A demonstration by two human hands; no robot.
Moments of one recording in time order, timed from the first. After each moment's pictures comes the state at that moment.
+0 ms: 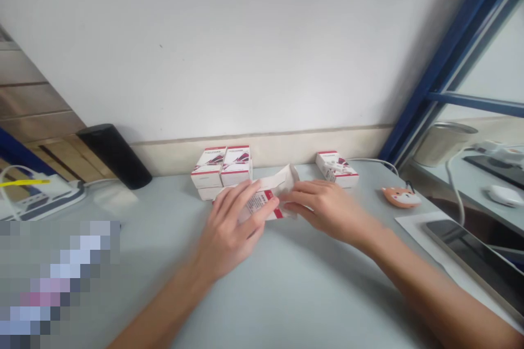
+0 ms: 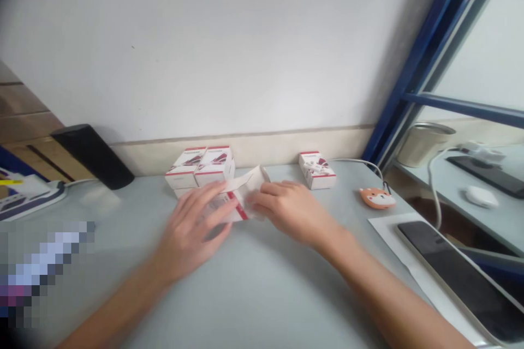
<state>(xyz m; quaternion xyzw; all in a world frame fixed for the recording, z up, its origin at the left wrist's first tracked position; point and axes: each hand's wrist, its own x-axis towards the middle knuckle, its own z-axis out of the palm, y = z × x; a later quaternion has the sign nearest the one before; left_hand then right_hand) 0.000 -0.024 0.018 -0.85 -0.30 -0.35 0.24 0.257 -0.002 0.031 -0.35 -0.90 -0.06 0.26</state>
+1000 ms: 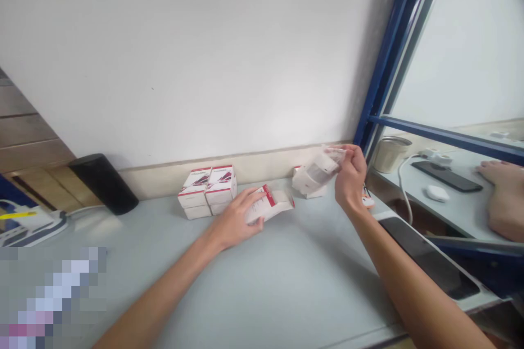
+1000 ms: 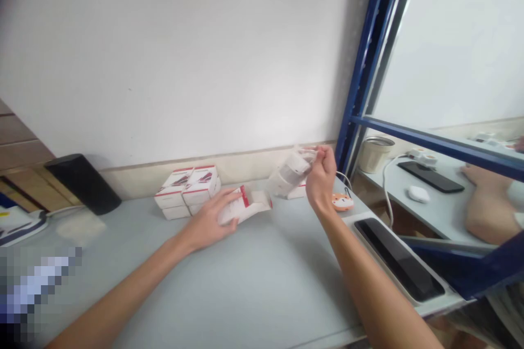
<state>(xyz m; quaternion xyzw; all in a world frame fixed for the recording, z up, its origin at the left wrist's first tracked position) 0.032 0.032 0.014 -0.88 -0.38 -0.27 -0.05 0.332 0.044 0.049 -0.42 -0.42 0.12 0.79</state>
